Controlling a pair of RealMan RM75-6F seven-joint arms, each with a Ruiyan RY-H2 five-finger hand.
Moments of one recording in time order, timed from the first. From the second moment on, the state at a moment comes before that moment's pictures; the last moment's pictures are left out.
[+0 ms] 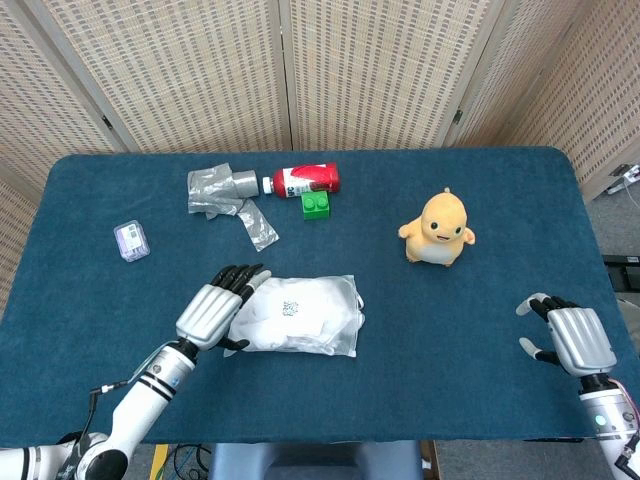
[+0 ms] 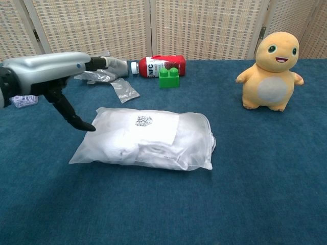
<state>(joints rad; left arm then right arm) -0.65 -1.37 -0.22 -1.93 1.09 0.99 0.61 0.18 -1.10 0.04 -1.58 -1.48 1.32 0.01</state>
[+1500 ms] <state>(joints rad) -1.13 -1.51 -0.11 -1.74 0.39 0.93 0.88 0.20 -1.13 0.03 -1.57 -1.48 1.28 0.01</state>
